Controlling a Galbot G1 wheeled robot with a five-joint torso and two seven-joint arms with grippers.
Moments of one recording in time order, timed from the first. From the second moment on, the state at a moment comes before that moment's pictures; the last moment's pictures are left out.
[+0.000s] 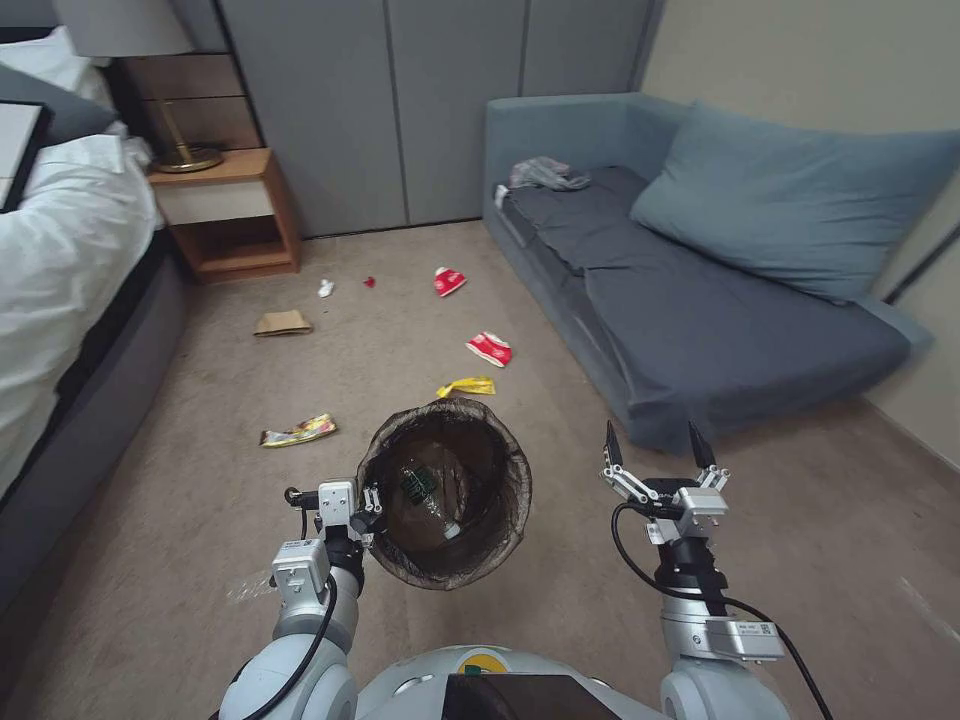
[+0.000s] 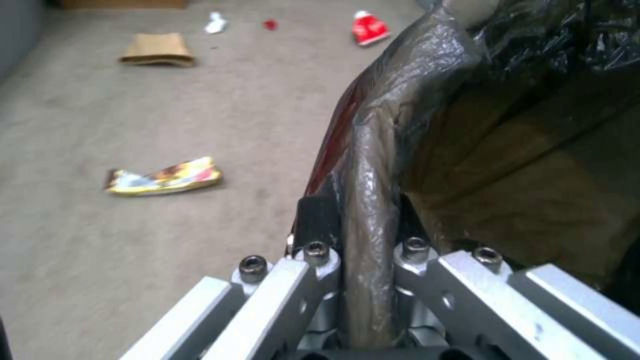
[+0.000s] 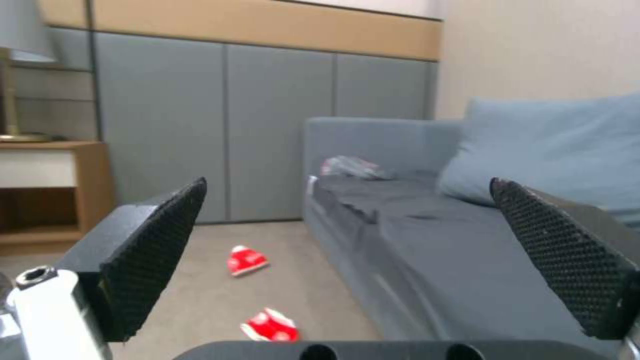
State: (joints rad) left arm 1.83 -1.51 -0.33 -2.45 -0.11 0.46 -0.26; right arm -1.86 1.61 0.59 2.27 0.00 0.40 -0.04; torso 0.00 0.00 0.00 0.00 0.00
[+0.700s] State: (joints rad) left arm 1.83 -1.51 -0.33 -2.45 -0.10 0.45 -0.26; right arm -1.85 1.61 0.58 2.28 0.01 0.39 -0.04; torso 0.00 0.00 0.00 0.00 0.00
